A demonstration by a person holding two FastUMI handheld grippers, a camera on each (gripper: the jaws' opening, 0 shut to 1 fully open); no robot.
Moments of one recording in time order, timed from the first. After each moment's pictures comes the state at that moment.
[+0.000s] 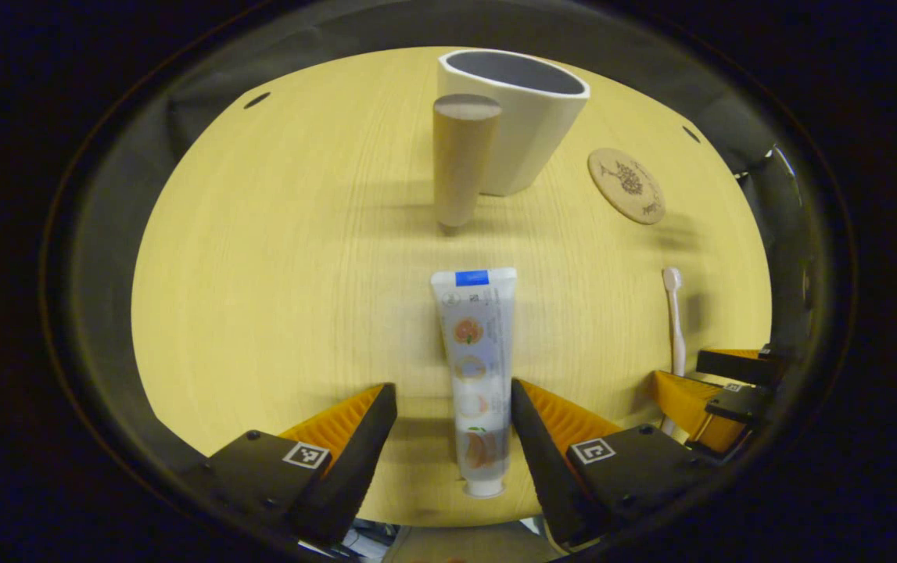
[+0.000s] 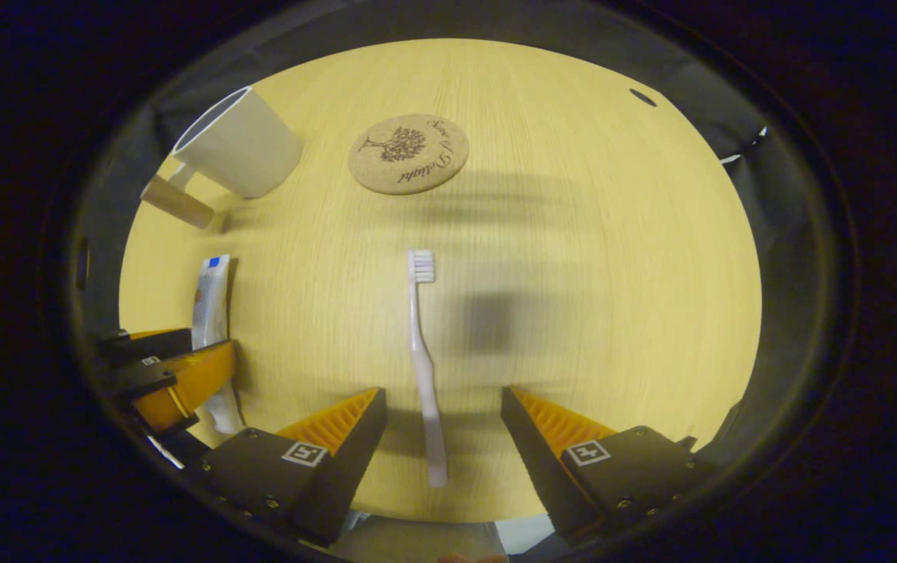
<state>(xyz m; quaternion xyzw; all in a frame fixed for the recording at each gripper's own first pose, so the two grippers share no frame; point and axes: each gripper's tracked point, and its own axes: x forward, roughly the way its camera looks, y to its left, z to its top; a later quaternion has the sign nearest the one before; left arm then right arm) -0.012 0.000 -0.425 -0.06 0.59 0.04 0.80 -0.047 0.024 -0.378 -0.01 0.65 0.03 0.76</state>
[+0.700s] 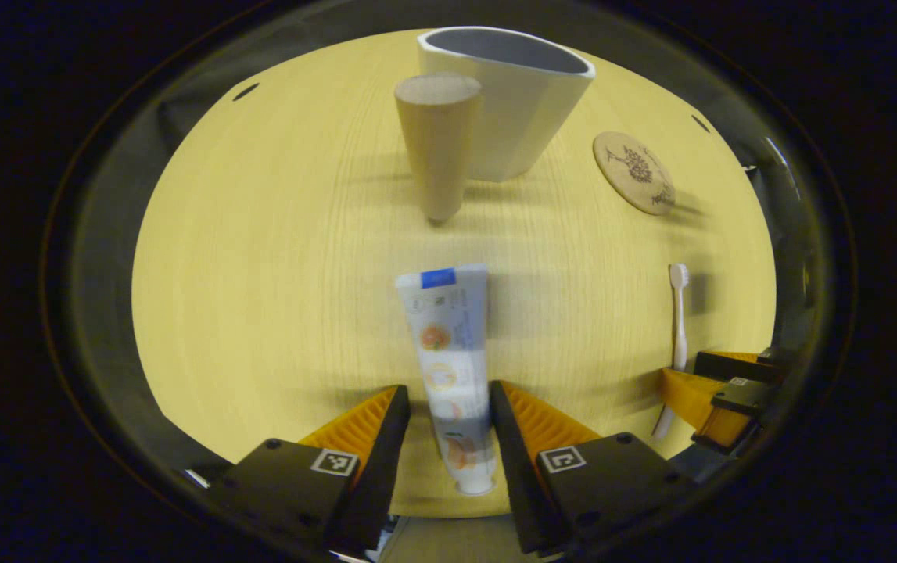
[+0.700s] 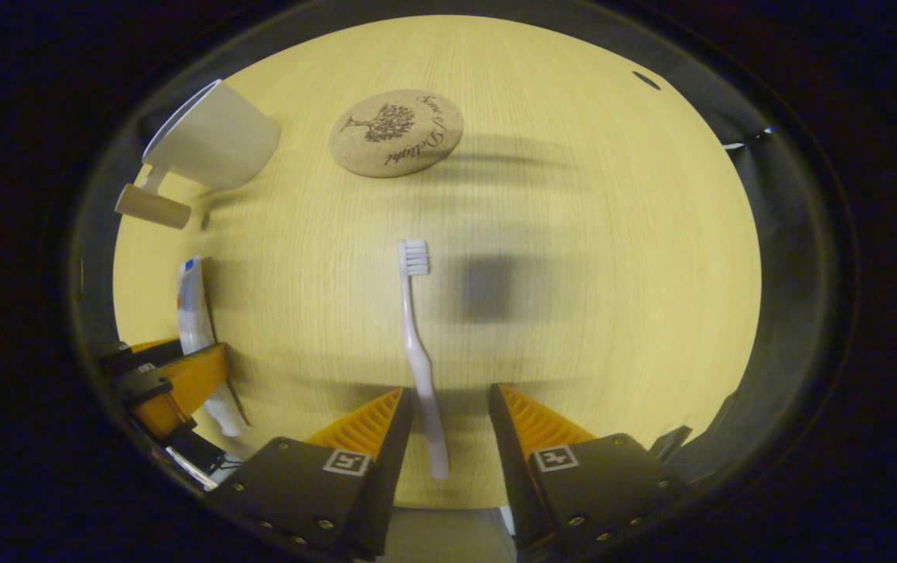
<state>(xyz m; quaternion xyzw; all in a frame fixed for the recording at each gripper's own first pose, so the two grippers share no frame) -0.011 -0.014 -0.427 -0.07 0.64 0.05 0.77 -0.048 0.022 -0.379 0.00 0.70 0.01 0.72</state>
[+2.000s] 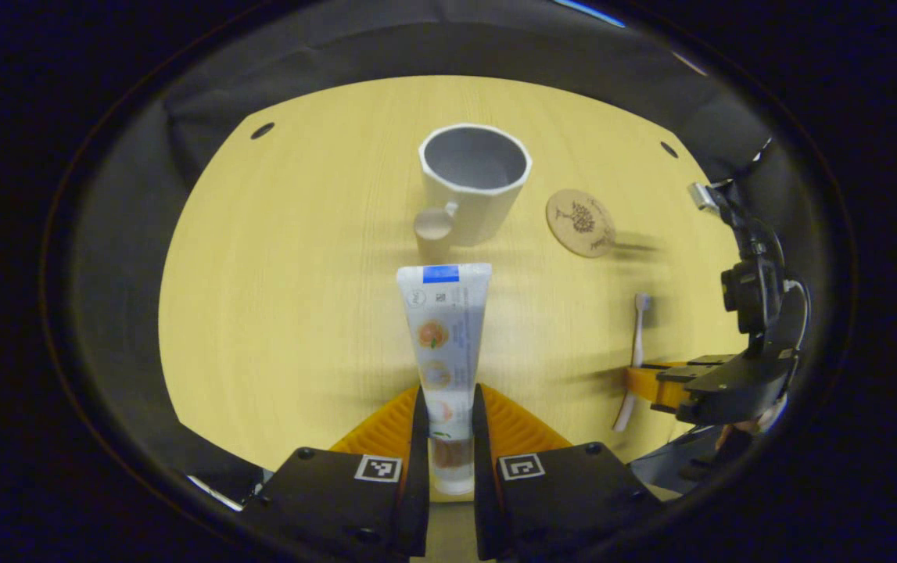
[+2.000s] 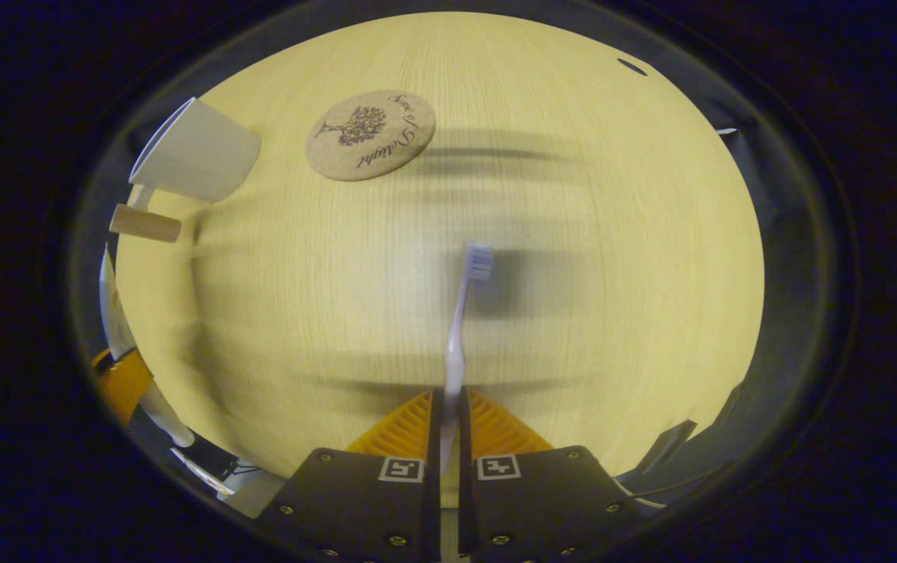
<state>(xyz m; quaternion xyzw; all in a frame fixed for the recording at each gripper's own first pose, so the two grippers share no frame) -0.001 -0.018 -0.296 -0.06 0.56 0.04 0.83 -0.044 0.013 -0.378 0.02 0.70 0.00 0.71</state>
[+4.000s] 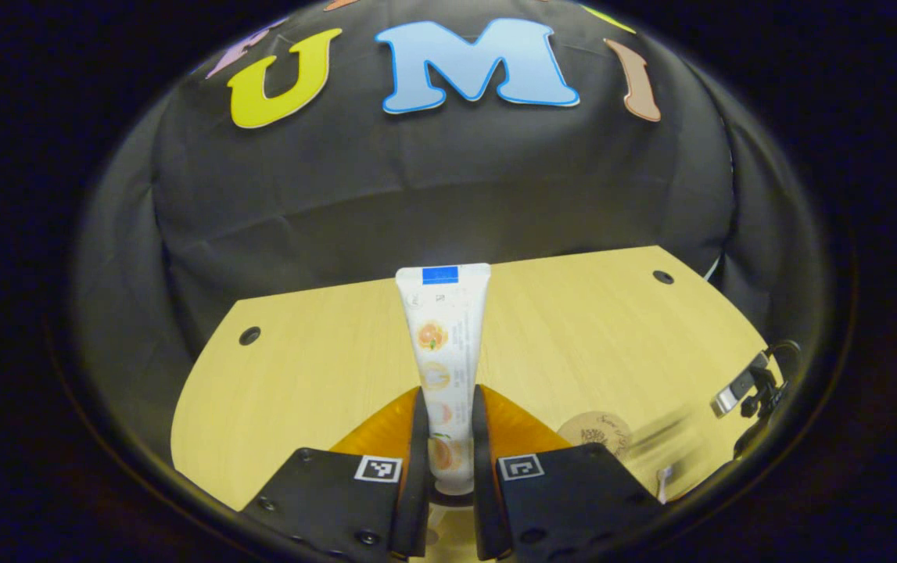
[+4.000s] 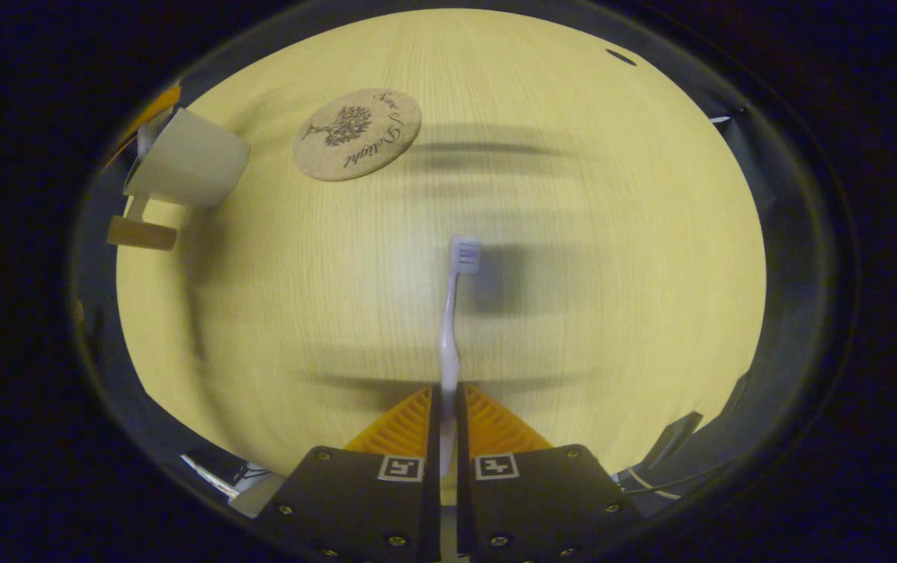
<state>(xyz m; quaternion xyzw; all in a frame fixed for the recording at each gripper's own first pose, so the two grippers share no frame) 0.210 -0.016 -0.246 0.04 0.23 0.02 0.97 -0.043 0.010 -0.377 0.04 0.71 -0.01 0.71</state>
